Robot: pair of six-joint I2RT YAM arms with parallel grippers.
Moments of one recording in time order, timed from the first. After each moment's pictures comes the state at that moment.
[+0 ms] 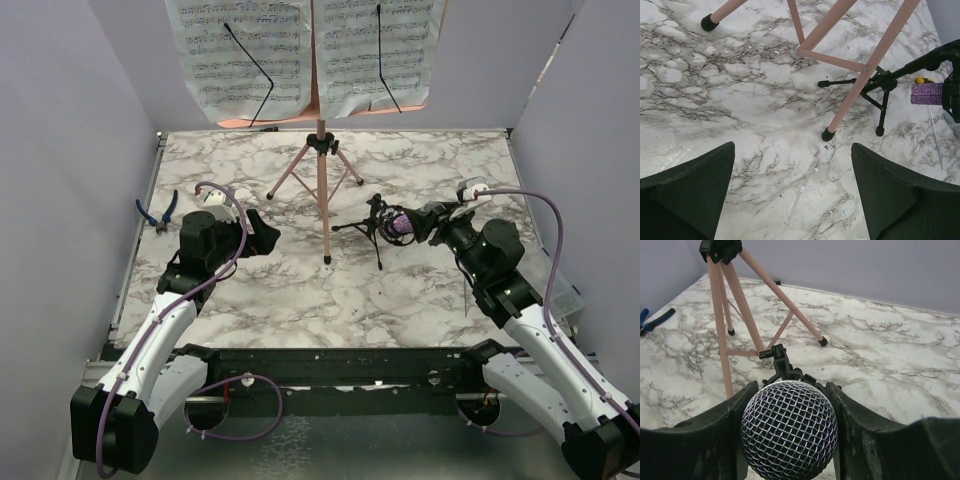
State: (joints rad) left arm -0.22 0.88 0.60 -0.08 0.26 -0.42; right arm 0.41 0.75 0.64 0.09 -0.04 0.08
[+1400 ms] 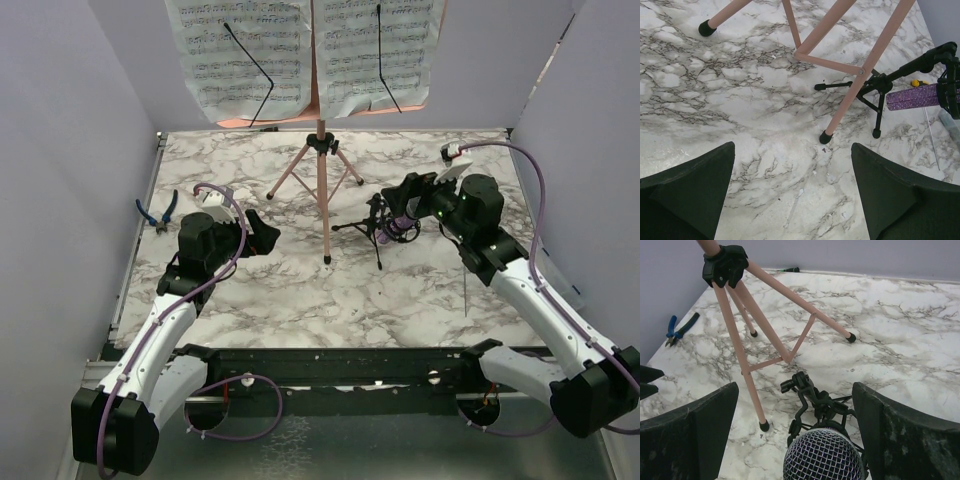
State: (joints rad) left arm -0.21 0.87 0.58 -0.05 0.28 -0.43; right arm 0.41 1.05 0.89 0.02 -0.10 0.24
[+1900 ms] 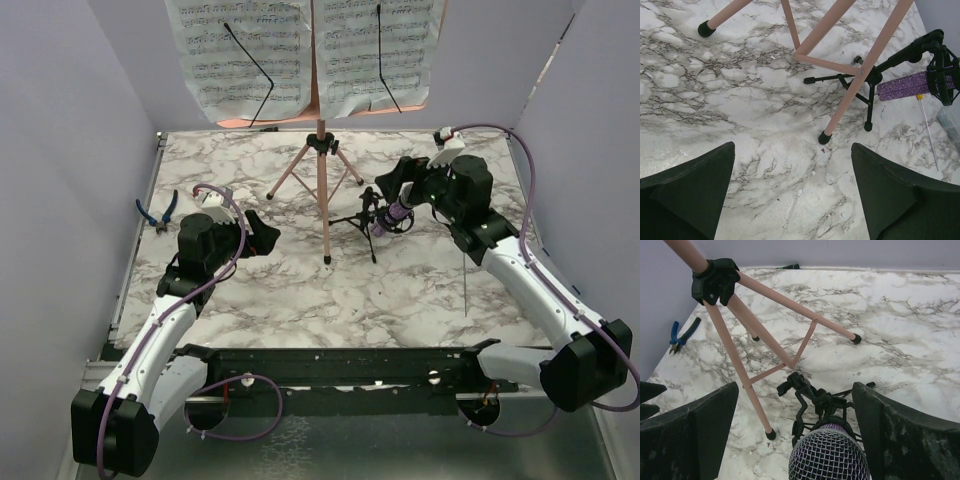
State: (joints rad) left arm -0.21 0.87 0.57 -0.04 0.28 -0.43; right arm 0.40 1.19 1.02 -0.02 -0.11 0.30
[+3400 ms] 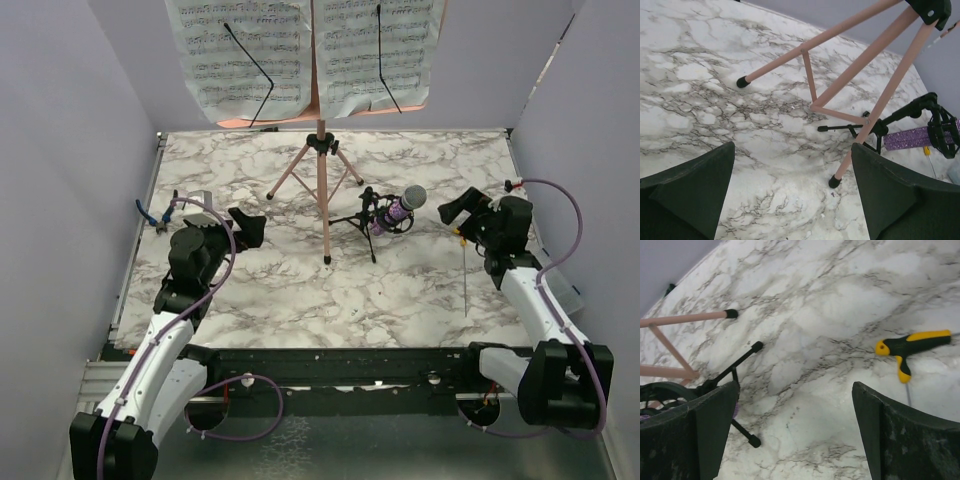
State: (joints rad) left arm -0.21 0.76 0.52 0.08 0.11 -0.46; right arm -0.09 1.12 0.65 0.04 -0.20 0.53
